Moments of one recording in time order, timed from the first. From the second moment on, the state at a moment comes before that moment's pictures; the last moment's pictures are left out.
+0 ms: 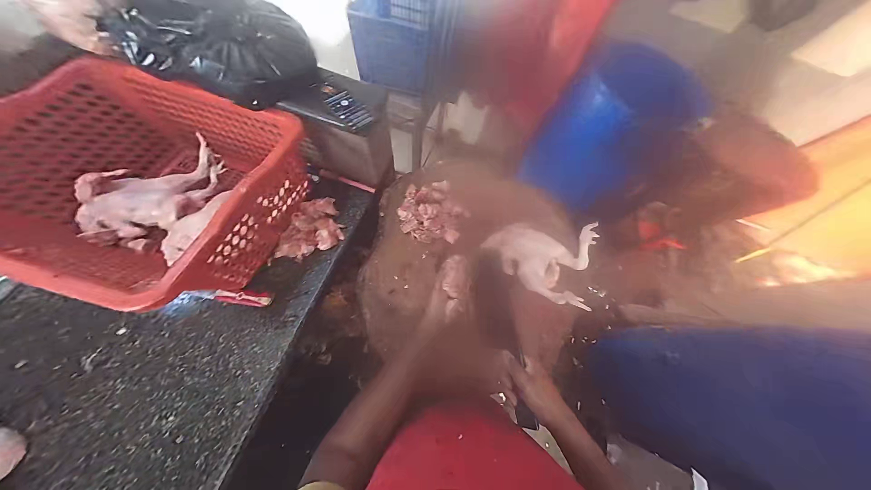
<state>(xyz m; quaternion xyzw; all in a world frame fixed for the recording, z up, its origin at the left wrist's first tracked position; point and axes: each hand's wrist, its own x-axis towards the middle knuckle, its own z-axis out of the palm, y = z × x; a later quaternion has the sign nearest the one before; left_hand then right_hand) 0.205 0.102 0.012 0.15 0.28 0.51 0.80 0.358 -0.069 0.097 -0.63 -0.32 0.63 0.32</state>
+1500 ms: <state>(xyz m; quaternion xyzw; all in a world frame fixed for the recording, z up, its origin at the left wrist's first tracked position) 0.324 0.182 0.084 0.76 0.37 0.08 0.53 0.463 -0.152 -0.015 -0.75 -0.52 0.40 0.00</state>
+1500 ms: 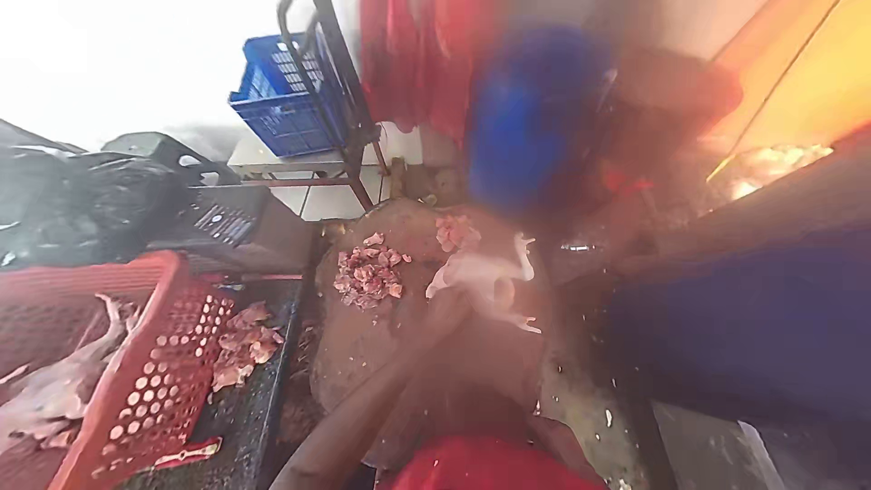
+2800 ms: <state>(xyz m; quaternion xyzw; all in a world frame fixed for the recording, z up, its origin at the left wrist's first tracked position) 0.081 0.037 0.039 0.69 0.63 0.06 0.36 0.441 -0.195 0.018 -0.76 -0.42 0.46 0.20</state>
